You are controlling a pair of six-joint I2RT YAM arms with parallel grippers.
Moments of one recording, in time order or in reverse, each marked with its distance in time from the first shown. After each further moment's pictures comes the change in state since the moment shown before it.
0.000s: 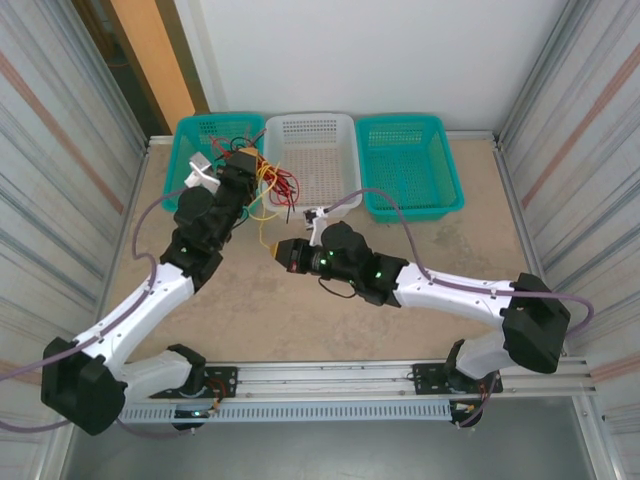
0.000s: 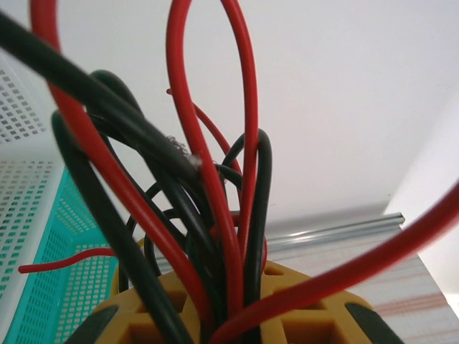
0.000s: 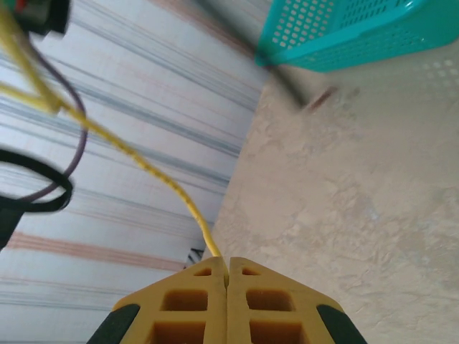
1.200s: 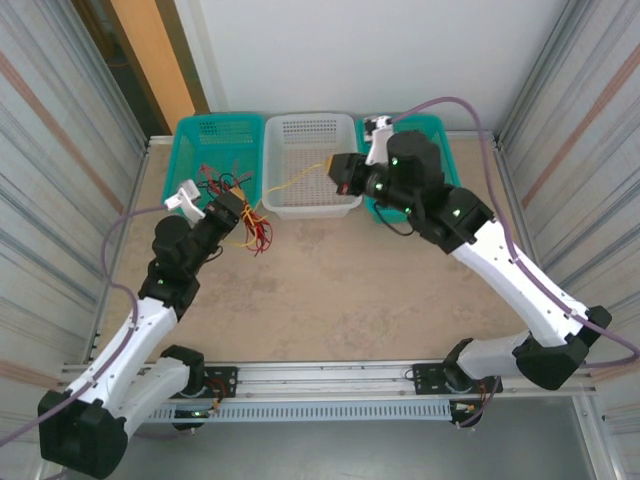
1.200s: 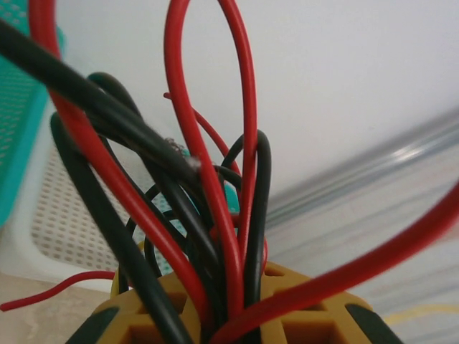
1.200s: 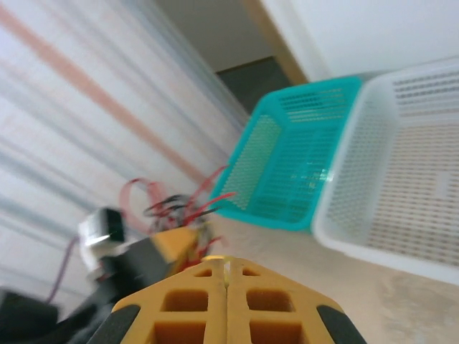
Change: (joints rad) left arm 0.200 -0.281 -0.252 -0.172 0.327 0.420; right arm -0.358 -0.105 0.620 -0.726 0.000 -0.374
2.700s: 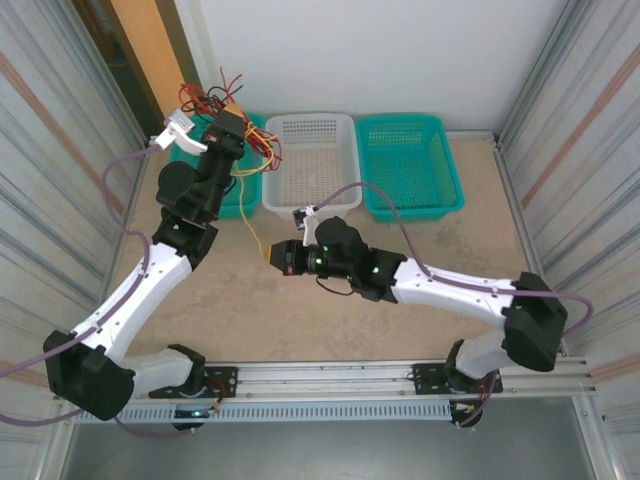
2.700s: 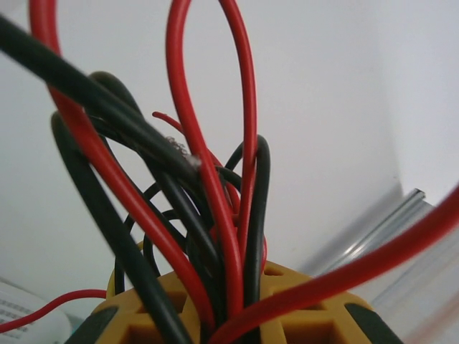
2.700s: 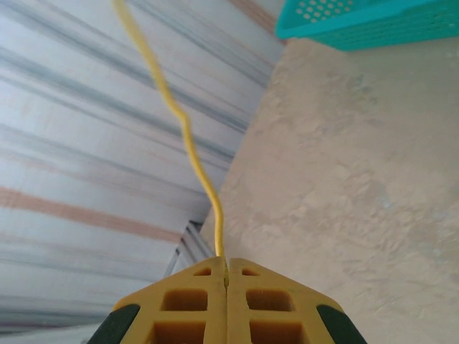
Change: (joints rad) left arm -0.129 0.345 0.480 0.223 -0.376 0.127; right arm 0.372 0.090 -0.545 0.611 -0.070 0.284
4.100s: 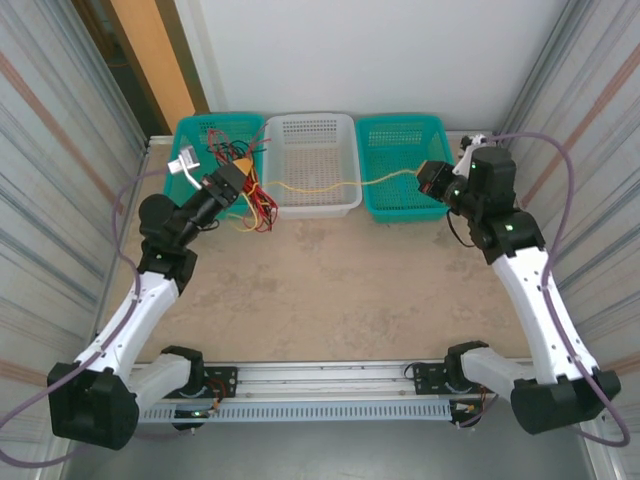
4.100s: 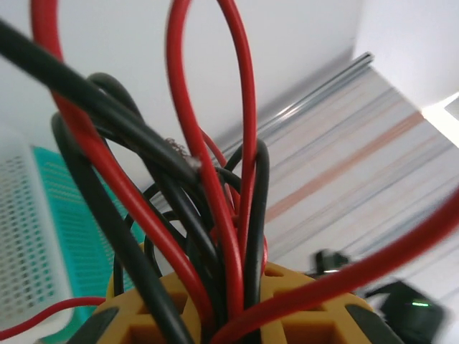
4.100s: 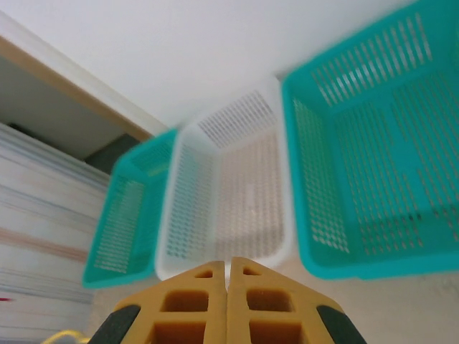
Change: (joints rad) left arm 0.222 -0.155 -0.320 0.105 0.735 -0.291; right arm -0.882 -0.315 0.182 -0.618 -0.061 -0.266
